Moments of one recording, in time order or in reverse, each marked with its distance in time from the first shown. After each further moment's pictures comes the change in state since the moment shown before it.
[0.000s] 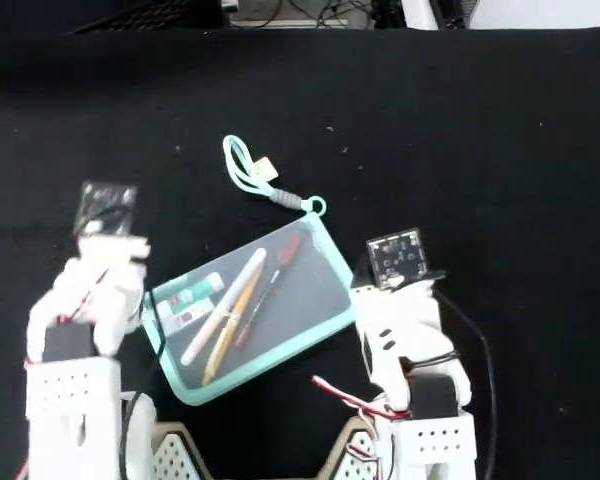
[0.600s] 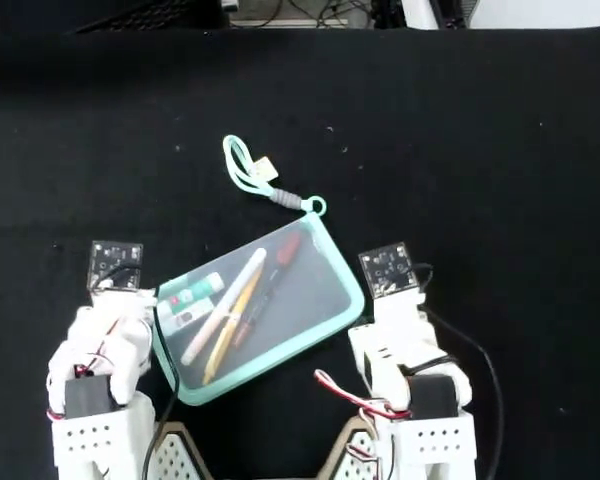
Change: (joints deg) left arm 0.2 -30.9 23.0 10.3 -0.2; right arm 0.0 0.0 0.0 20.5 0.0
